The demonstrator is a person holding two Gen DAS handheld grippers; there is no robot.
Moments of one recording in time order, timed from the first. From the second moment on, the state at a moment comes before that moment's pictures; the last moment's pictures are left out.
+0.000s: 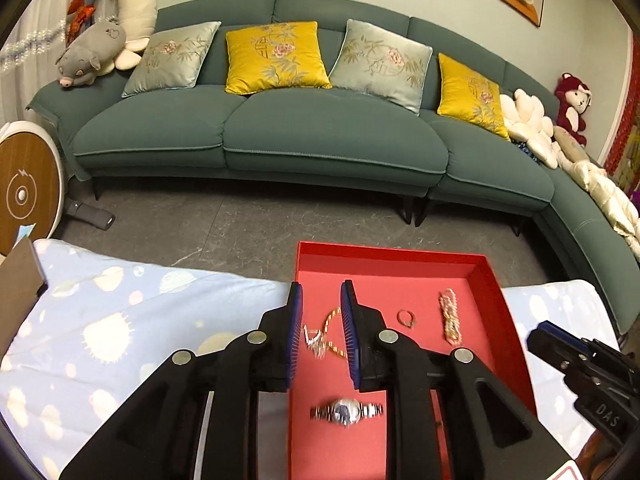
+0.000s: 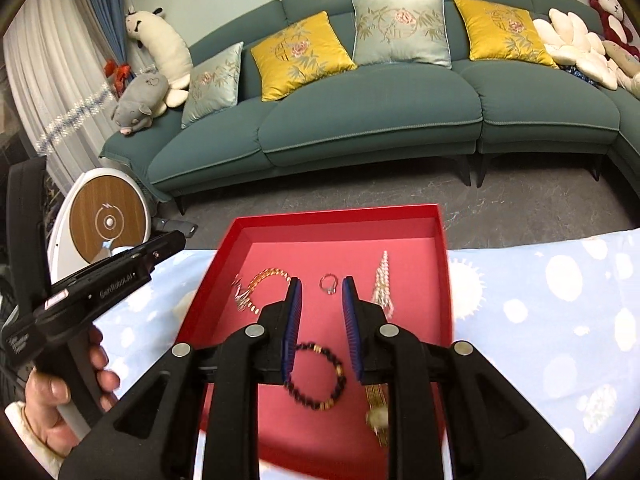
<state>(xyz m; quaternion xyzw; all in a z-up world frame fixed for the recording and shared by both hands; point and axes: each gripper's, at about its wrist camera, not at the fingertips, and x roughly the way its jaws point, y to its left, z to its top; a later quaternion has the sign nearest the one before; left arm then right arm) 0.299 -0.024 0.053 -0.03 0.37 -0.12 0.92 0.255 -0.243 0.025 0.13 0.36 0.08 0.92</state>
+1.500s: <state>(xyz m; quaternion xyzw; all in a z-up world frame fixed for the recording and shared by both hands) 0.126 -0.019 -0.023 -0.01 0.44 -0.16 0.88 0.142 -0.198 -0.070 0.02 0.44 0.04 0.90</state>
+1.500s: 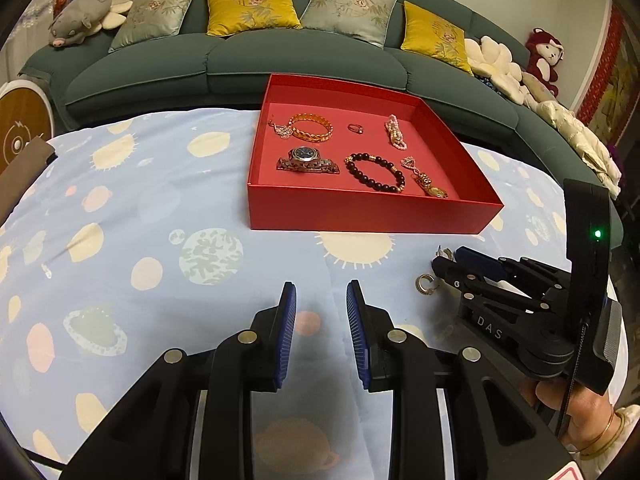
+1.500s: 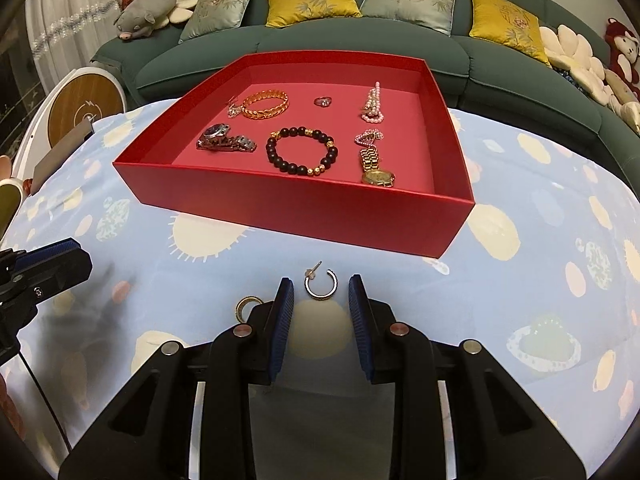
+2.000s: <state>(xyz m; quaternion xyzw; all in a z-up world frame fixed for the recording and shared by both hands) 0.130 -0.063 -0.035 0.02 0.44 -0.20 0.87 0.119 -0.218 -0.046 0.05 0.43 0.04 0.90</state>
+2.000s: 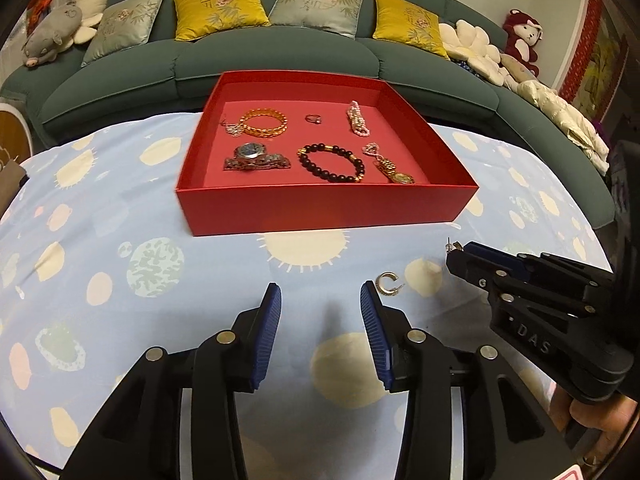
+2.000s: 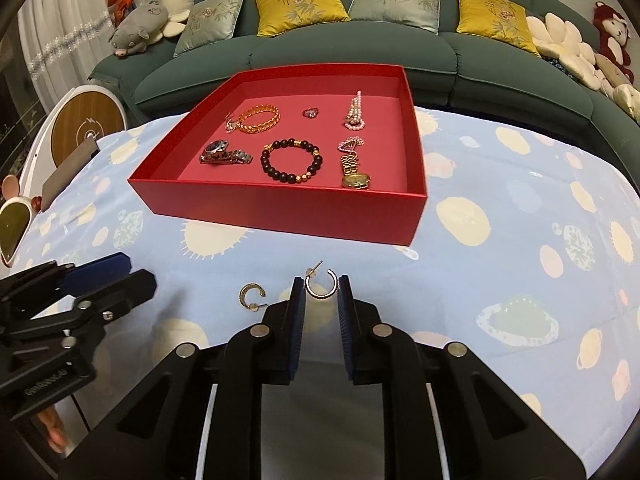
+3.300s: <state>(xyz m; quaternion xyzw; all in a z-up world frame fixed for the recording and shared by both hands) 0.138 -0.097 -0.043 0.07 0.42 -0.20 0.88 0.097 -0.227 -0.024 0.08 0.42 0.06 0.90</state>
